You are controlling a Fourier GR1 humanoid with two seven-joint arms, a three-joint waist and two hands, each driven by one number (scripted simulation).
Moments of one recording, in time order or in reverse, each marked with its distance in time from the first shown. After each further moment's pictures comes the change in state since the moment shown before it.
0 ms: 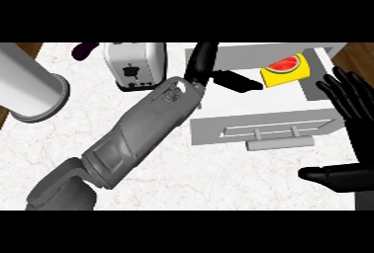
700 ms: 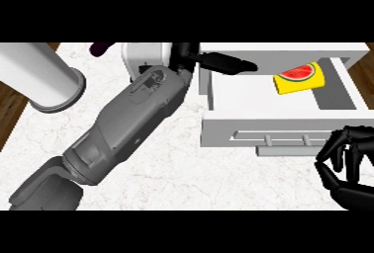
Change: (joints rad) left arm 0.029 0.072 0.127 -0.122 0.044 -0.027 -0.001; right arm 0.103 -0.131 0.049 -0.164 0.119 0.121 0.060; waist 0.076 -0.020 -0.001
